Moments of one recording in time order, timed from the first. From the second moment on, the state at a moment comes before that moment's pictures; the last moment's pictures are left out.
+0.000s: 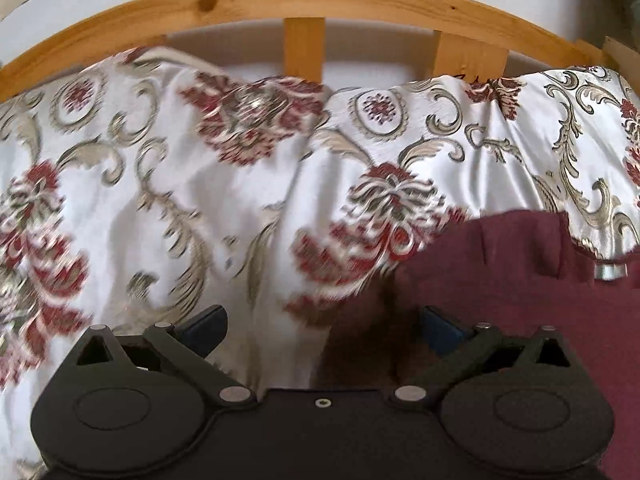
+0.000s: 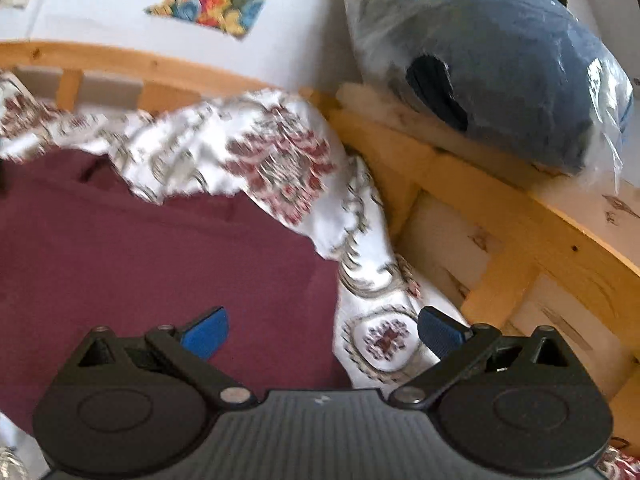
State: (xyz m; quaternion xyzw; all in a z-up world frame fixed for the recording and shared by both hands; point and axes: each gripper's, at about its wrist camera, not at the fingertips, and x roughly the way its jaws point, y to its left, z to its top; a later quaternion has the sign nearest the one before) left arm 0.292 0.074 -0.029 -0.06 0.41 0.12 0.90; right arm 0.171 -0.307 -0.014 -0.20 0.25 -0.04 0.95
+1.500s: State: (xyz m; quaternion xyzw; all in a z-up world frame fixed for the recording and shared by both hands) left arm 0.169 0.042 -0.086 -0.27 0.40 0.02 0.87; right arm 0.153 -0.300 -0.016 -0.20 0.20 -0.04 0.96
